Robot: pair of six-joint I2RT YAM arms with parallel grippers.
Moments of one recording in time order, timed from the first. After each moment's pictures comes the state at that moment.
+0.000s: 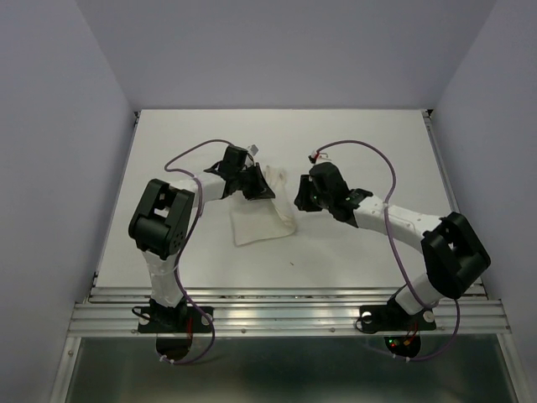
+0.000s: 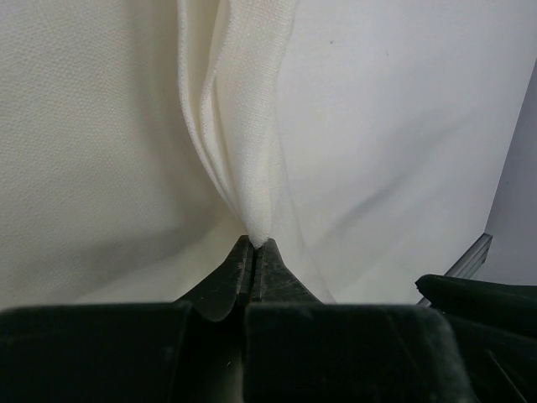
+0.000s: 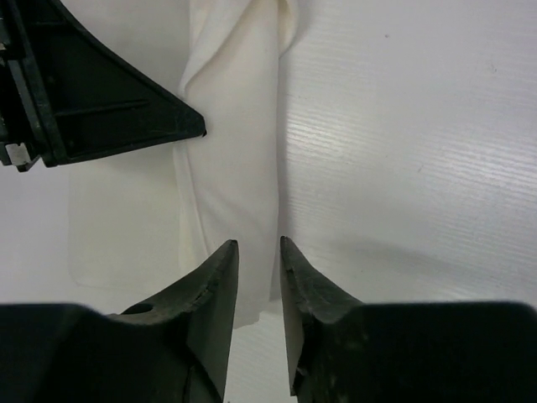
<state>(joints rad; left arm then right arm) -0.43 1.89 1.12 -0.05 0.44 -0.70 0.66 1.52 0.95 -0.10 0.11 0.53</state>
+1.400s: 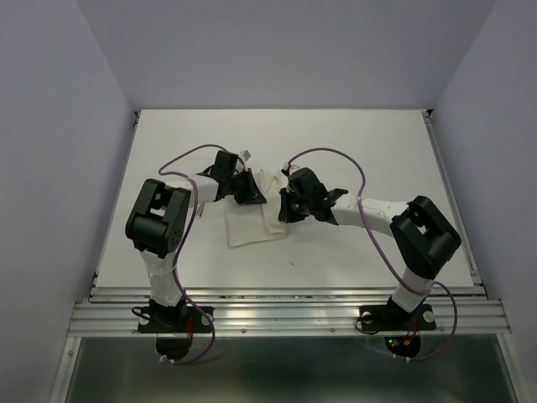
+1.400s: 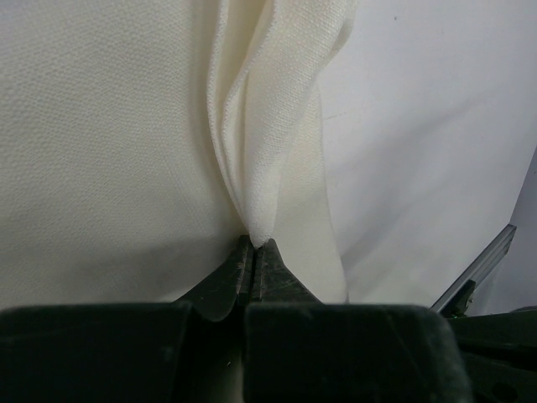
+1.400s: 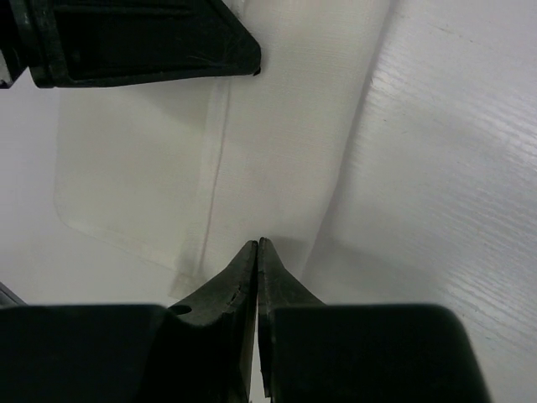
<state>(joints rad) -0.36 1.89 1.06 -0.05 0.48 -0.61 0.73 1.73 1.04 -0.10 -0.12 0.47</state>
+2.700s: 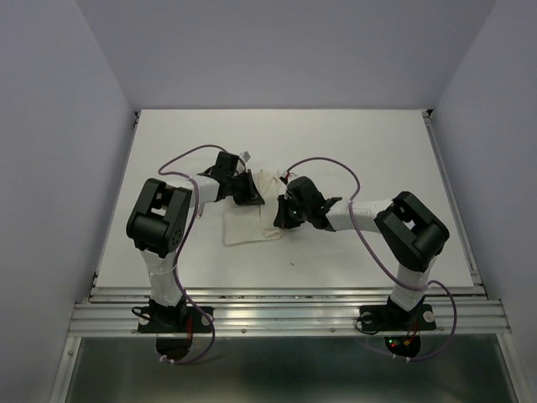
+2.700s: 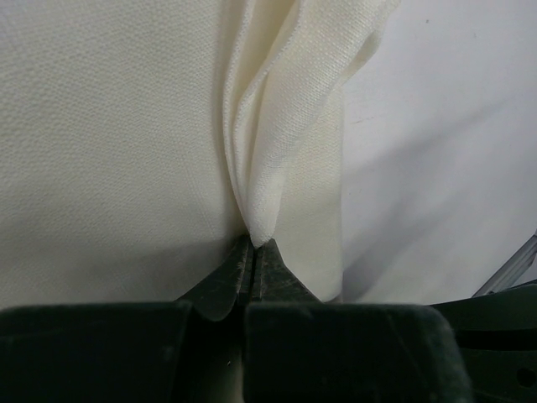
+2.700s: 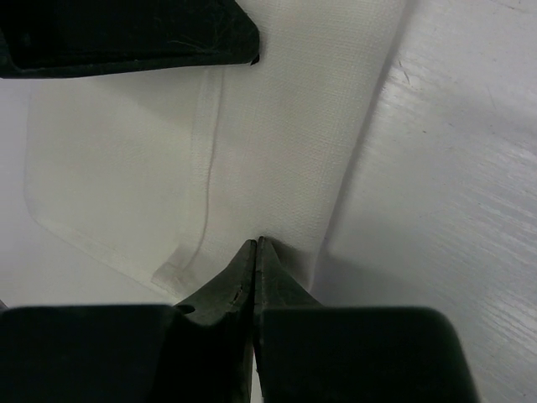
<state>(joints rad) -0.37 1.89 1.05 -0.06 0.44 -0.59 0.74 1.83 0.97 0.07 -0.13 0.50</state>
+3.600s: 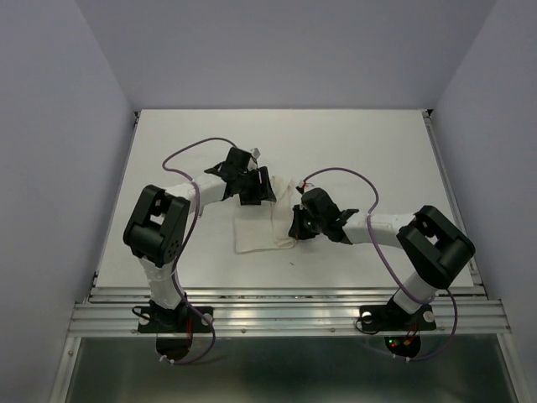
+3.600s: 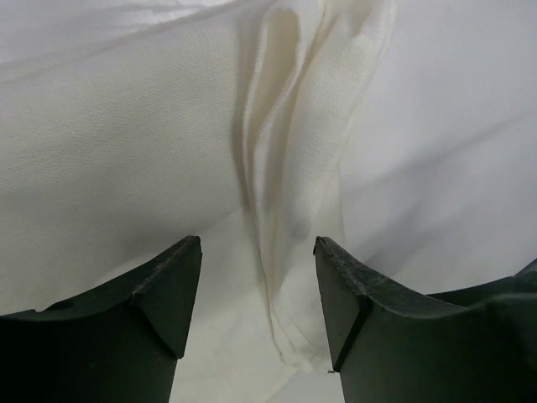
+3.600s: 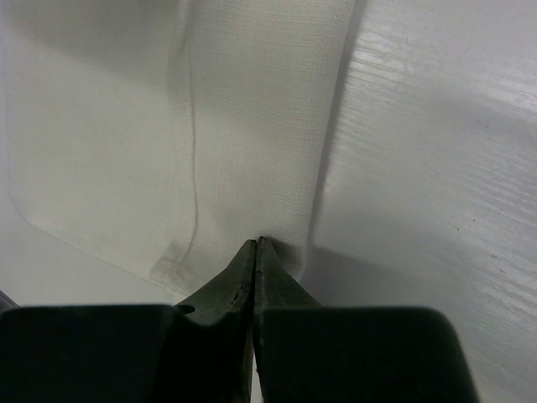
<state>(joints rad) -0.47 1.83 1.12 -0.20 0.32 -0.58 0.74 1.64 0.76 0.07 -0.06 0.56</state>
